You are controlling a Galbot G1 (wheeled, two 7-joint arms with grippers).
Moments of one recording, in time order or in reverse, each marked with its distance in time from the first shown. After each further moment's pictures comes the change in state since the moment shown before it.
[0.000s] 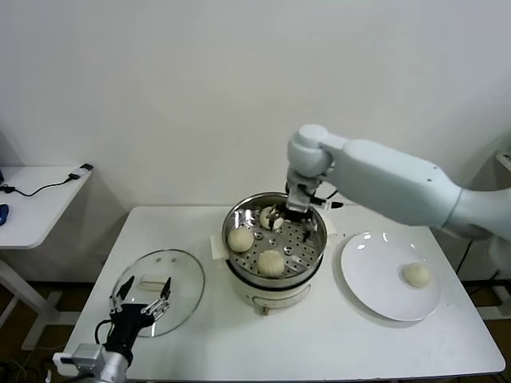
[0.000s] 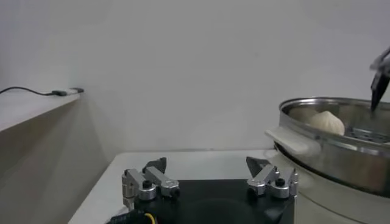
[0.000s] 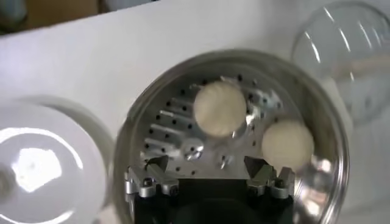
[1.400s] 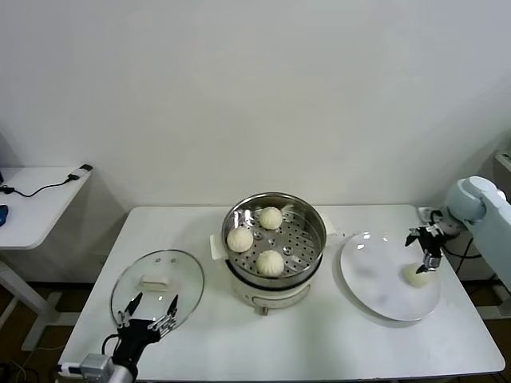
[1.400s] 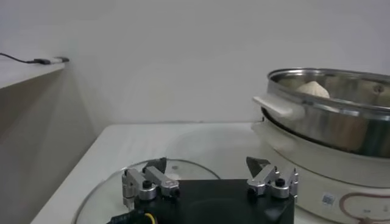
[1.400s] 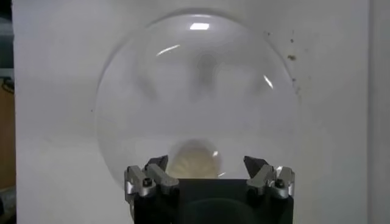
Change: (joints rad) left arm 0.054 0.013 0.018 0.018 -0.006 0.031 0.013; right arm -0.700 -0.327 0.777 -0.299 -0.386 -0.221 0.034
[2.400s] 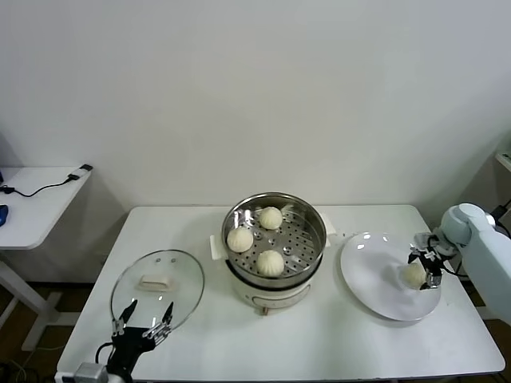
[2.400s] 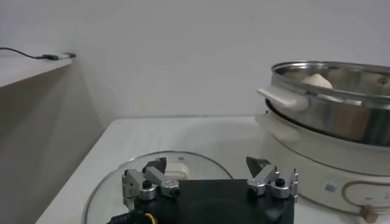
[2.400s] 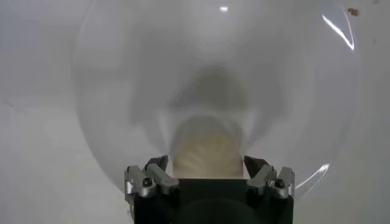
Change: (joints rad) left arm 0.042 0.008 -0.017 -0.002 -0.013 -0.020 -0.005; right arm -0.103 0.119 0.162 -0.160 -0.225 0.154 0.073
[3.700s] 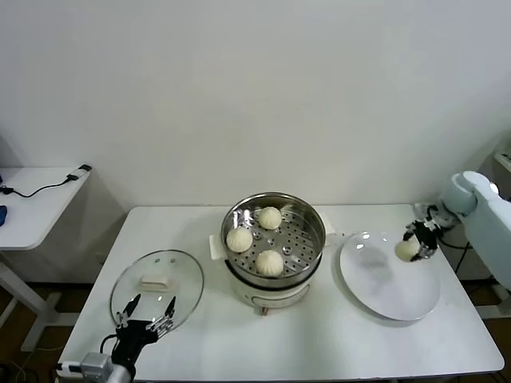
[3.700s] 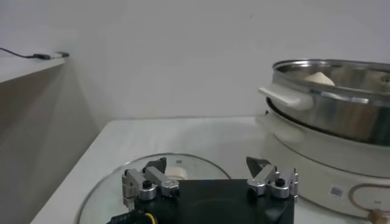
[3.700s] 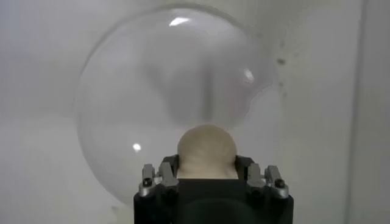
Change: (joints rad) left arm -0.064 0.019 0.004 0.045 0.006 0.006 0.001; right arm 0.303 -0.070 -0.309 0.124 0.295 -0.128 -0.094
